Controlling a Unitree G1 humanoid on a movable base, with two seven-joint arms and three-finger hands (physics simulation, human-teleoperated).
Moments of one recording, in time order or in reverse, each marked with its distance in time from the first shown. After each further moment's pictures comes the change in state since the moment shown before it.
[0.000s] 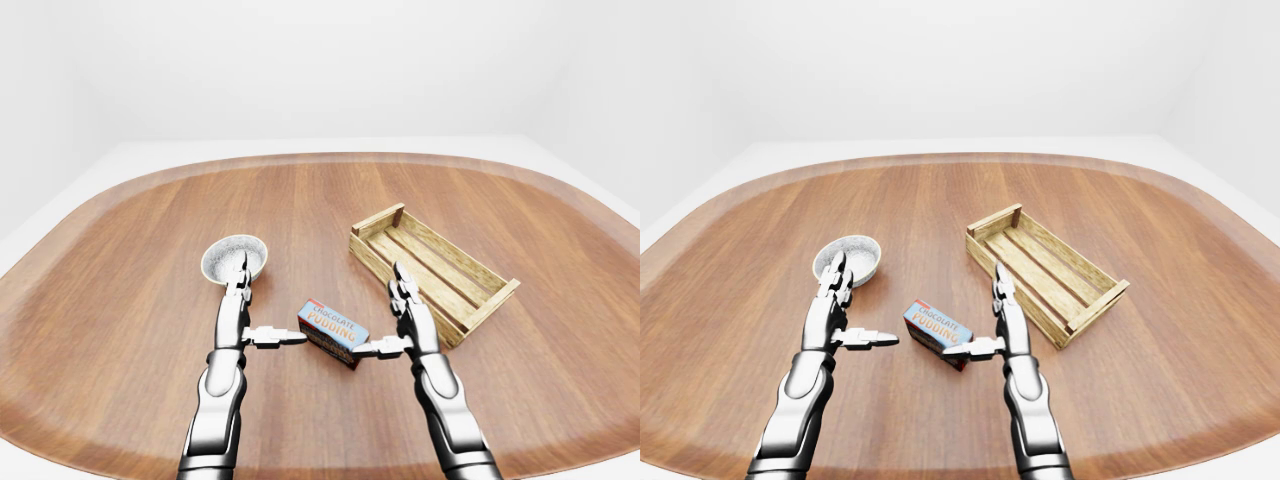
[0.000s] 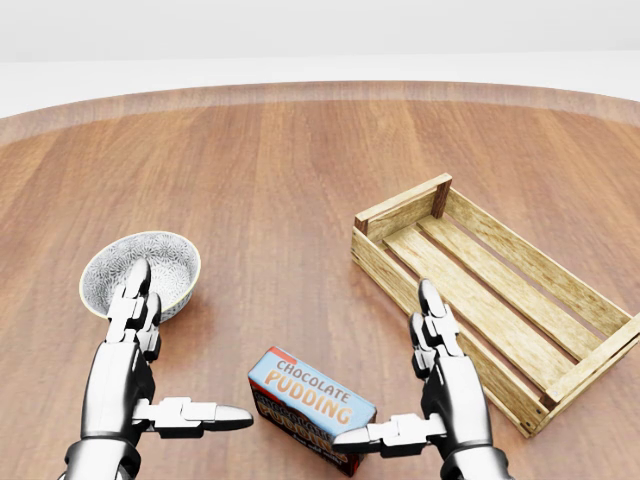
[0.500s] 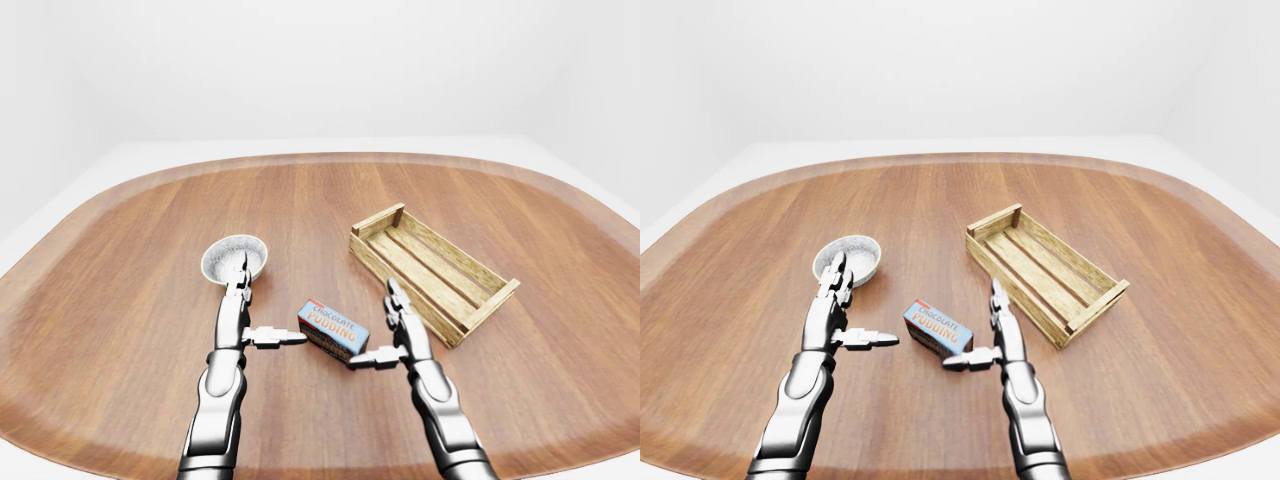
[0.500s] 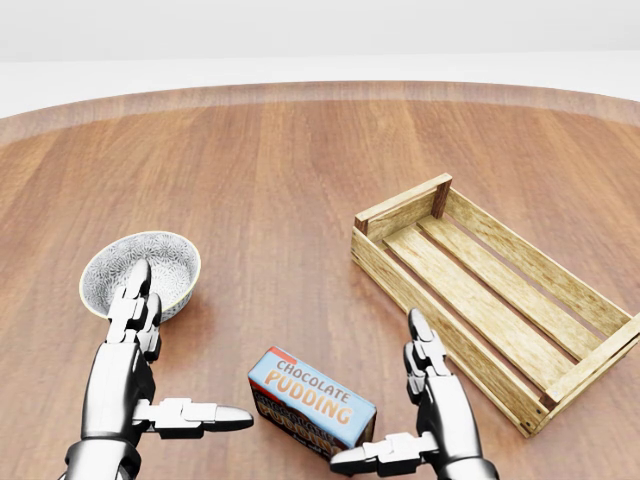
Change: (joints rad) left arm 0.001 0.000 0.000 0.003 0.001 -0.003 -0.001; right arm -0.017 -0.002 -0.003 0.149 -0.029 0.000 0.014
